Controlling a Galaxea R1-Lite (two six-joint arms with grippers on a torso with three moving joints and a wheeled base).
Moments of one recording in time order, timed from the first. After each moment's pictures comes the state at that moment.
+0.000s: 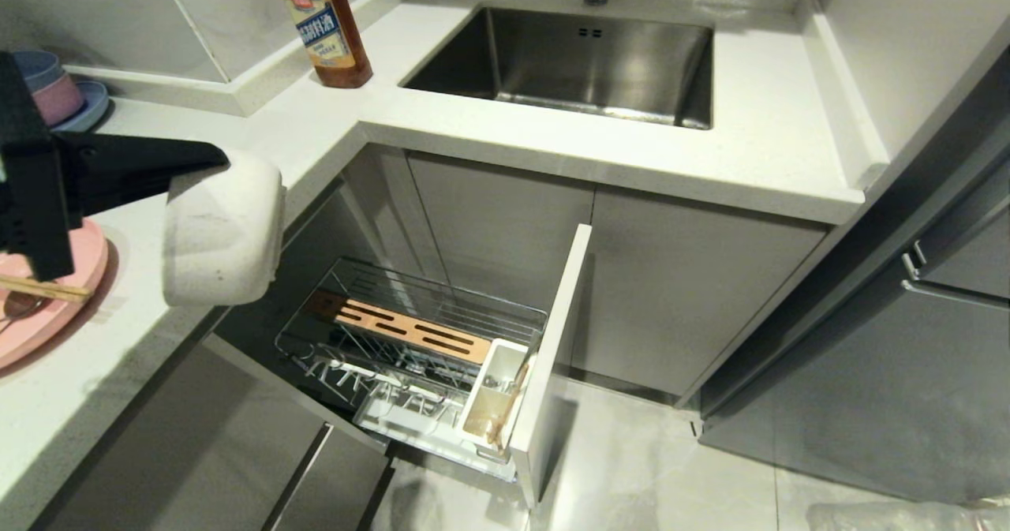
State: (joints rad) left arm -0.33 1.10 -1.17 0.18 -0.17 -0.72; right arm 0.00 0.00 0.00 0.00 -0.02 0.04
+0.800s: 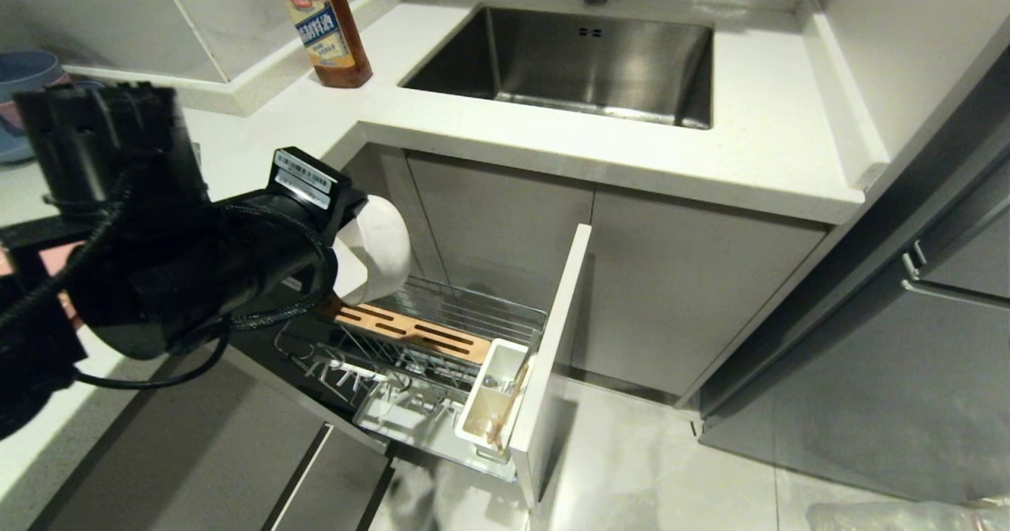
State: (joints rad) left arm -0.52 1.45 -0.92 -0.46 0.36 -1.06; right arm 0.00 0.00 0.00 0.00 -0.02 0.04
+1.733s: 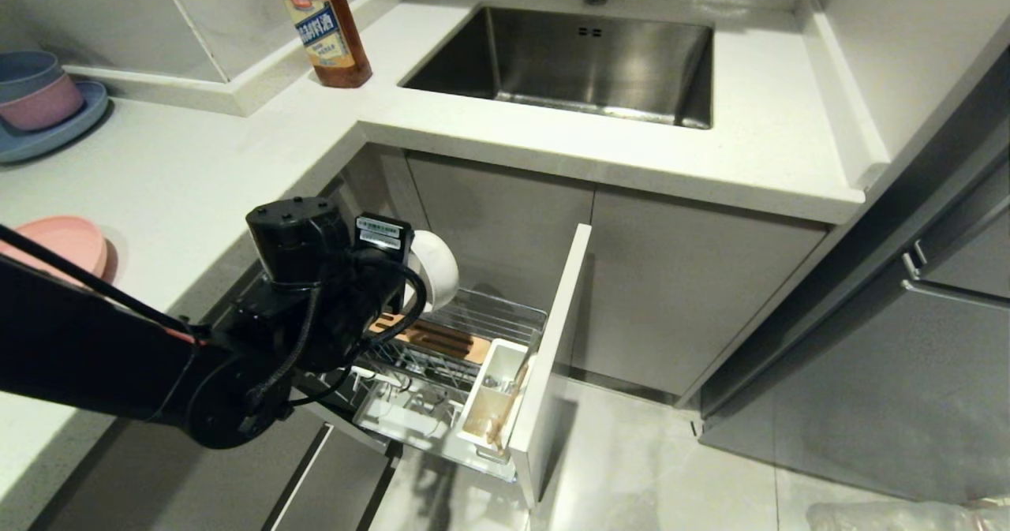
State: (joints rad) left arm -0.46 1.82 -0.82 -0.99 0.38 -1.28; right arm 0.00 0.00 0.00 0.00 -0.02 0.04
